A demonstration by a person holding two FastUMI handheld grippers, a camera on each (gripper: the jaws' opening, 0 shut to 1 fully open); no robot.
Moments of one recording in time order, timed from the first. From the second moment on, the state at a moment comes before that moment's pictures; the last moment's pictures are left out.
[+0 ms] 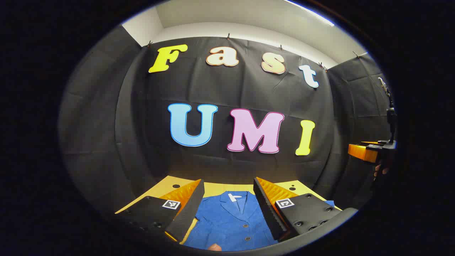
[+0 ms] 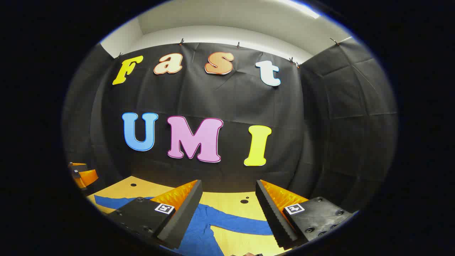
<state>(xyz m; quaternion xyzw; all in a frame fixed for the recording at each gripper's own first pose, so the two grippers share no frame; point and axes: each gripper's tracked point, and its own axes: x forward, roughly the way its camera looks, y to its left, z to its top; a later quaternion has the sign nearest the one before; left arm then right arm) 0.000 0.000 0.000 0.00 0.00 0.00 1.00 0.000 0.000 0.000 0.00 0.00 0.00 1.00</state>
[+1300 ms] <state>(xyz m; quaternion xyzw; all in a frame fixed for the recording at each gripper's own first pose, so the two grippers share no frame) -0.001 0.020 -0.024 -0.01 0.02 0.01 1.00 0.068 -0.043 -0.082 0.09 0.29 0.03 0.95</state>
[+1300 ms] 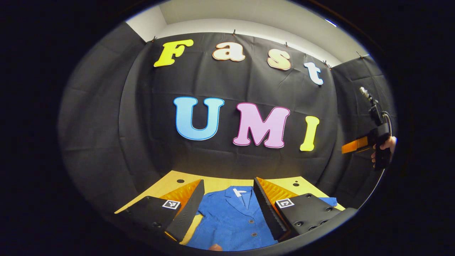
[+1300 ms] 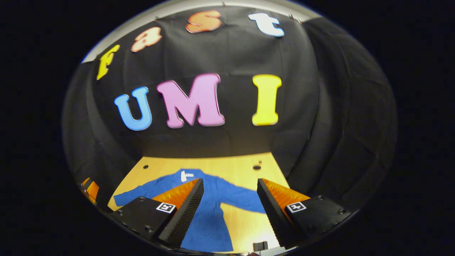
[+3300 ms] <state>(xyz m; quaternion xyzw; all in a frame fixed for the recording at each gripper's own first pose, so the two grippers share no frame) 0.014 0.019 -0.084 0.02 0.16 0.08 0.98 0.116 -0.199 -0.354 0.09 0.59 -0.11 0.79</state>
